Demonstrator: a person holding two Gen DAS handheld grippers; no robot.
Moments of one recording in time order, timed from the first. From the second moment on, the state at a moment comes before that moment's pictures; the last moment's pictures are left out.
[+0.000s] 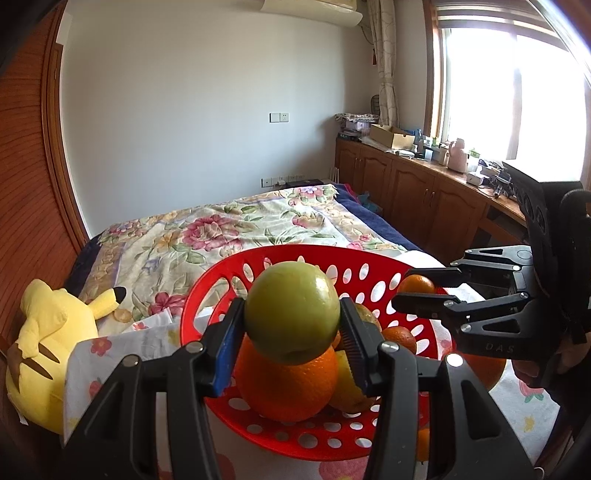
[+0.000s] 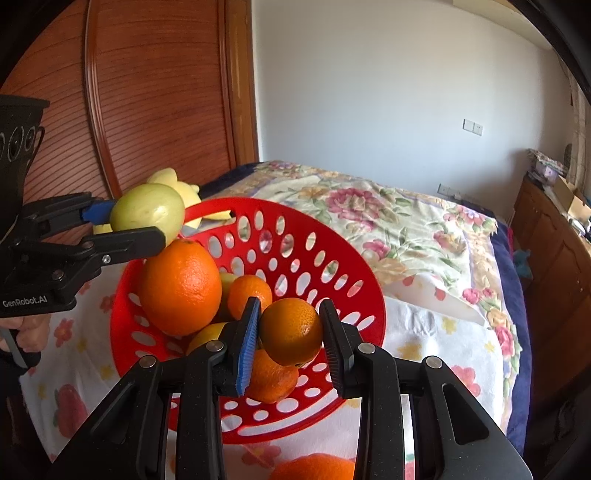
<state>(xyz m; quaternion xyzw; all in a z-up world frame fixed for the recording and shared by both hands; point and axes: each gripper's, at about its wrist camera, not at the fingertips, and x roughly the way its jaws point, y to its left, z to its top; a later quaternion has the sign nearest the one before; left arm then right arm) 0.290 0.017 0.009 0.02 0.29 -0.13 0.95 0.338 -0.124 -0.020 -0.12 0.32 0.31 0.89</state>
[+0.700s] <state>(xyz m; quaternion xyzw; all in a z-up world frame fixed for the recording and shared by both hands) 0.310 -0.017 0.002 0.04 0.30 -0.14 0.94 0.329 -0.143 -0.011 -0.10 0.30 0.30 0.90</state>
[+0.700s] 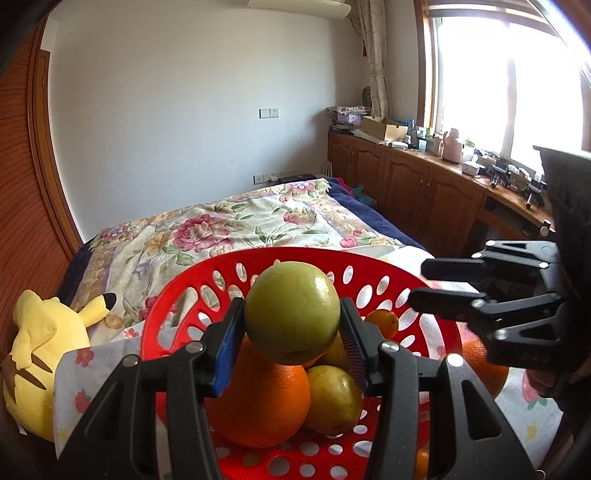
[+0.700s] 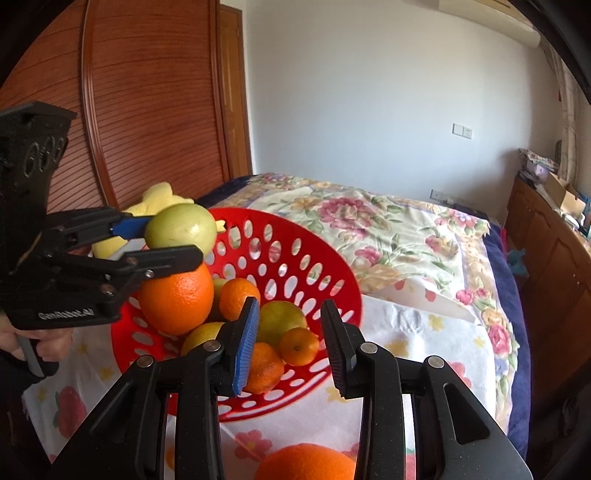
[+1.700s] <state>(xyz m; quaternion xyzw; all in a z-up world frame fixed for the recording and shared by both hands) 0.264 -0.030 -0.001 0.05 0.29 -0.15 0.94 0.306 -0.181 -0.013 -0.06 0.29 0.28 0.91</state>
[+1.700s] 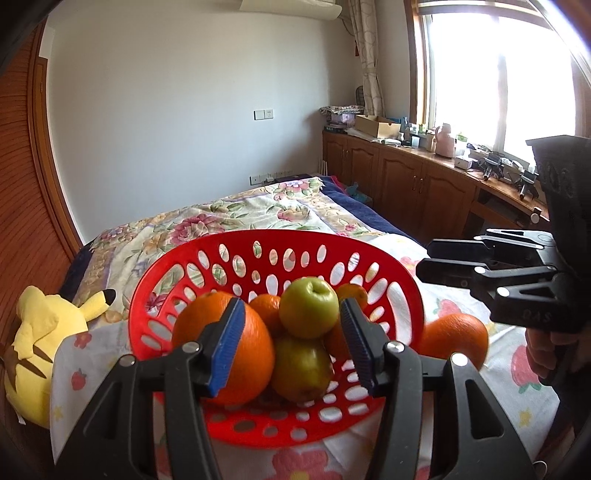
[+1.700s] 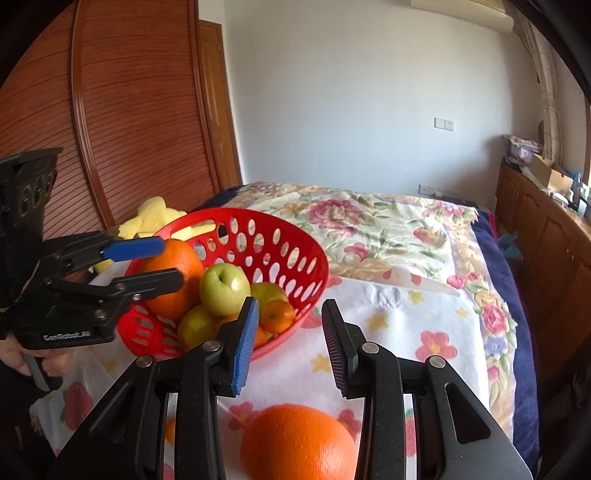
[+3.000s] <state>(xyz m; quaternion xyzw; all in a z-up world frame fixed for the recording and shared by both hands) 0.177 -0.024 -0.067 0.02 0.28 -0.12 0.95 0.234 -0.203 -0.055 -0.05 0.33 0.22 0.92</state>
